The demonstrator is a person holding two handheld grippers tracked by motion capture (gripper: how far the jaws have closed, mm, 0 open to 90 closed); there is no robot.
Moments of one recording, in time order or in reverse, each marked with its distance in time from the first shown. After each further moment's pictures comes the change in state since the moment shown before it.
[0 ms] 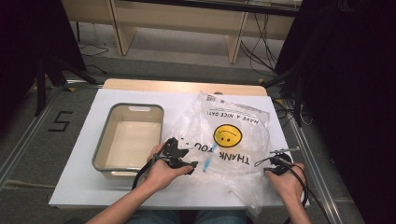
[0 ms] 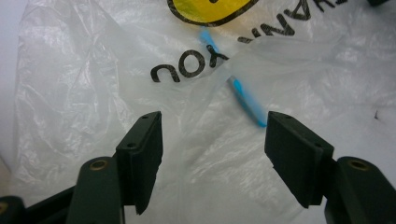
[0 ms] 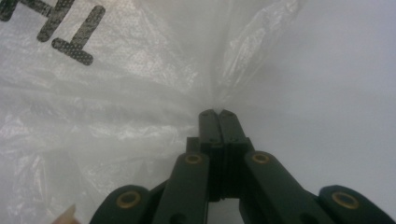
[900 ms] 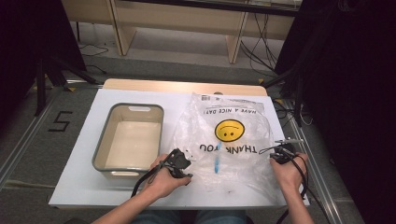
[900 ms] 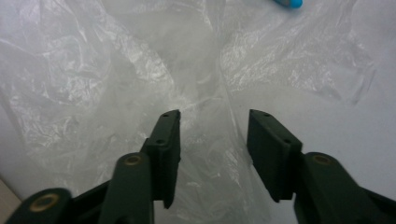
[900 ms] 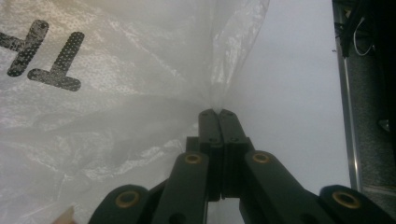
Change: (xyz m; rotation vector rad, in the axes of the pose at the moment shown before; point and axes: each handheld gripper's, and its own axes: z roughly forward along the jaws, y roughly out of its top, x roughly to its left) left arm -0.015 -0.021 0.017 0.222 0.002 0.058; right arm -0.019 0.023 0.009 -0.138 -0.104 0.022
